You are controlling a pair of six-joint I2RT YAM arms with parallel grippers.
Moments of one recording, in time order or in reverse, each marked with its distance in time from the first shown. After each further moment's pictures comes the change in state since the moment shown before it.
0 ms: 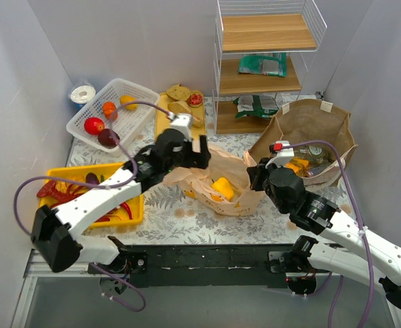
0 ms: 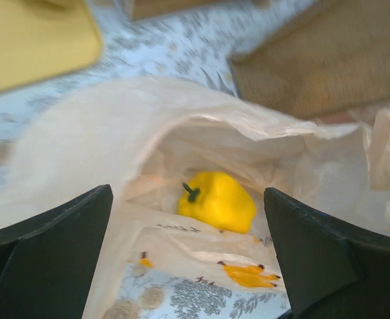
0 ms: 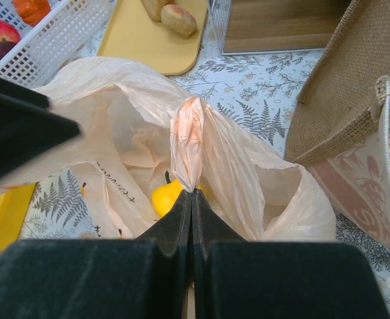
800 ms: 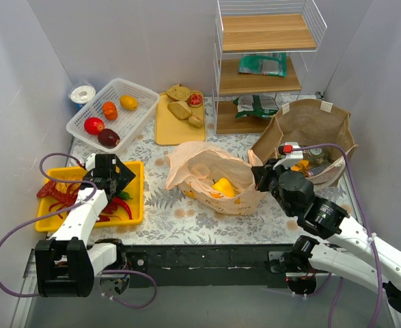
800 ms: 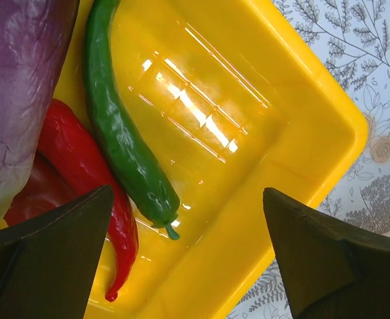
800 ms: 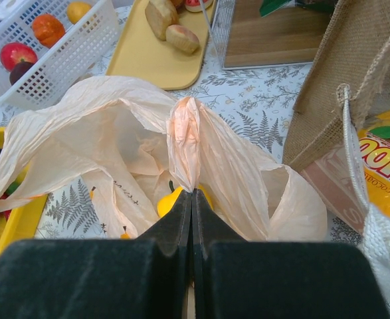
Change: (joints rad) left arm 0.819 -0.284 -0.475 -0.237 -0.043 -0.345; right arm 0.000 -0.080 -0.003 -0.014 0.010 0.000
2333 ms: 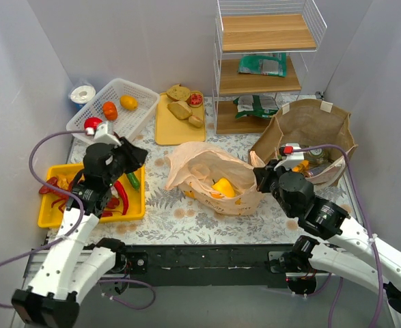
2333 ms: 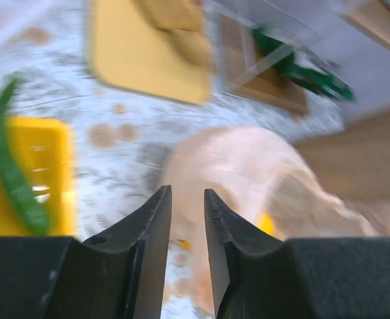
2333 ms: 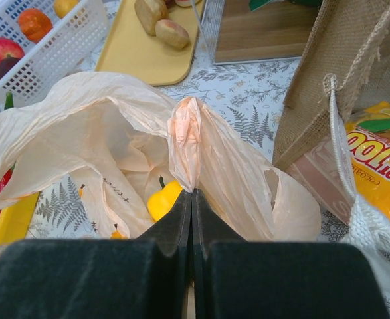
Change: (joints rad) left arm -0.155 -0.295 0.161 0.133 0.294 0.175; right arm 0.000 -0.021 -0.005 -0.031 0.021 0.000
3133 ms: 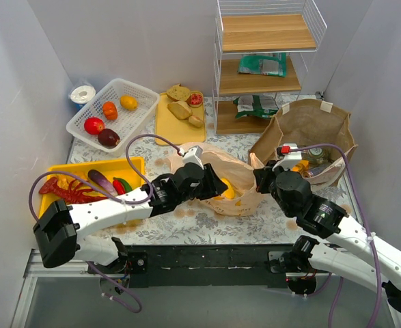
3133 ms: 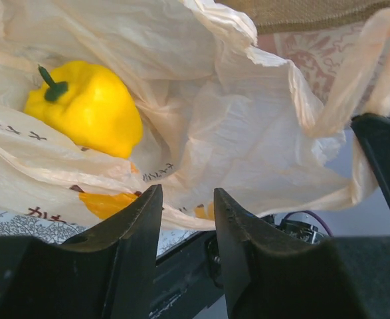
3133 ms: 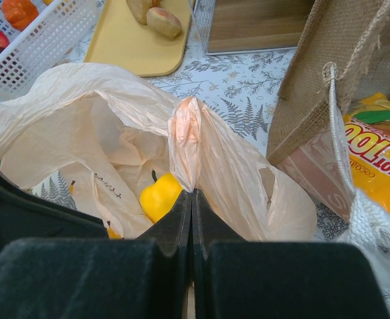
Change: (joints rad) left arm -0.875 0.509 0.077 0.286 -0.252 -0.453; right arm 0.000 0.029 0.006 -0.034 0.003 0.005
